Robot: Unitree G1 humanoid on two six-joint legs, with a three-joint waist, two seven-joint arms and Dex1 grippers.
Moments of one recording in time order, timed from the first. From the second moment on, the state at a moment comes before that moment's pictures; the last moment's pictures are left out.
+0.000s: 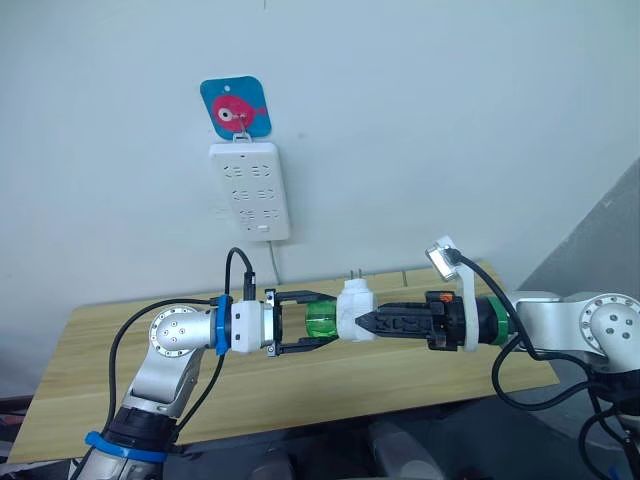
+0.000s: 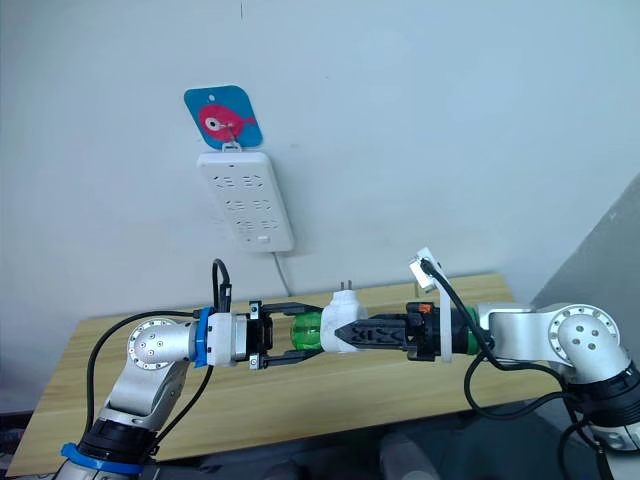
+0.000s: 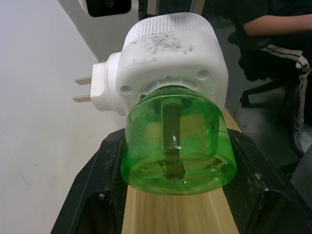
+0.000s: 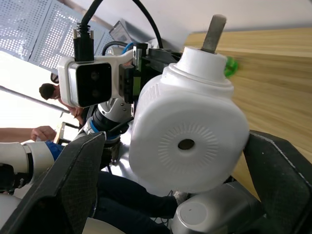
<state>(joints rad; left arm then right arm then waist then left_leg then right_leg) -0.17 0.55 -0.11 -0.10 -0.33 -0.36 -1.23 -0.41 -0.81 0.18 -0.35 1.95 1.08 0.02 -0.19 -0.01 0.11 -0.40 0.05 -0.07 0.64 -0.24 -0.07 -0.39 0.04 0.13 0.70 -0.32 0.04</state>
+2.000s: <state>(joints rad) -0.17 0.53 -0.06 -0.18 -0.31 -0.42 -1.17 -0.42 -0.75 0.16 -0.29 1.87 1.11 0.13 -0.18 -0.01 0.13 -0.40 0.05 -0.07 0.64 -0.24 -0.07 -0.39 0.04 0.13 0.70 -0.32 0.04</state>
